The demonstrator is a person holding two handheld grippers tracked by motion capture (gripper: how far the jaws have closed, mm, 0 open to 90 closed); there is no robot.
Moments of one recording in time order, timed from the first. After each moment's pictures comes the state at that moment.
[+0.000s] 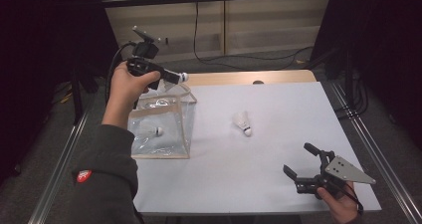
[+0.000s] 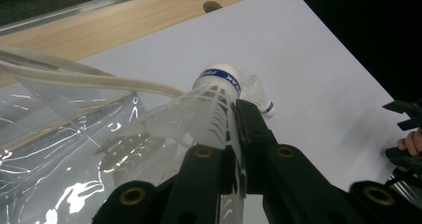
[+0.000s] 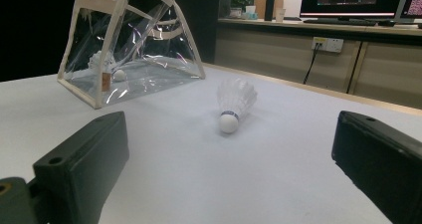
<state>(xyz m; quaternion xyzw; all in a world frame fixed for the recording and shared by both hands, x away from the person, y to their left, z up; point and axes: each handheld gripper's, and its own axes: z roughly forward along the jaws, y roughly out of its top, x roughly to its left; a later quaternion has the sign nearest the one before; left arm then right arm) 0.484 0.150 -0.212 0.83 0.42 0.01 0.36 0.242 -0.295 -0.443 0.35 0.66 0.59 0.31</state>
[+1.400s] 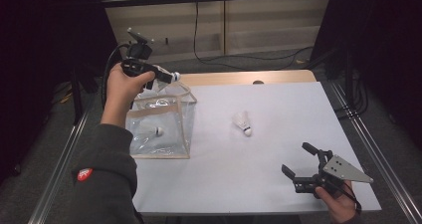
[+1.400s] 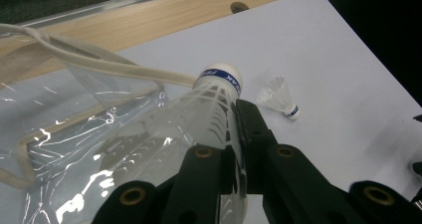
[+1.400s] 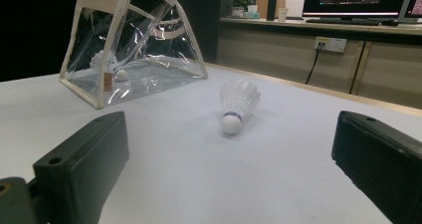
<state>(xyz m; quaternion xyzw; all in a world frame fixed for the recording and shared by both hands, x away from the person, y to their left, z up) 0.489 0.165 -0.219 0.82 0.45 0.03 0.35 0.245 -0.291 -0.443 0.35 0.66 0.59 0.30</state>
